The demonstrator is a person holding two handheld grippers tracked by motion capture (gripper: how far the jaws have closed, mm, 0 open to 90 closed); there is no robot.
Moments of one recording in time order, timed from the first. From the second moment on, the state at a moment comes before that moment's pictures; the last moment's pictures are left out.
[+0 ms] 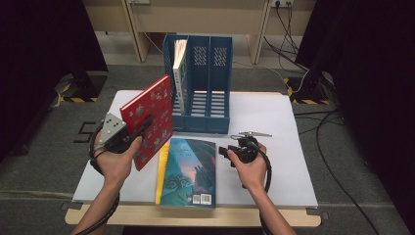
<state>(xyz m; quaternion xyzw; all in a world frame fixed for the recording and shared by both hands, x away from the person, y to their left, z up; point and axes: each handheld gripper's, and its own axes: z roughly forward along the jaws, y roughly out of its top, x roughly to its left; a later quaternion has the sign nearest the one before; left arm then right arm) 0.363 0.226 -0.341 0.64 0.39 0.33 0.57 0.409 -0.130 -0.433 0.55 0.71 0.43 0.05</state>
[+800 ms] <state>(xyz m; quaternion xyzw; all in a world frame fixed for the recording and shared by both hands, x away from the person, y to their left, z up) 0.391 0.188 -0.318 0.64 0.38 0.33 0.58 0.400 -0.146 -0.454 0.57 0.70 0.43 0.07</state>
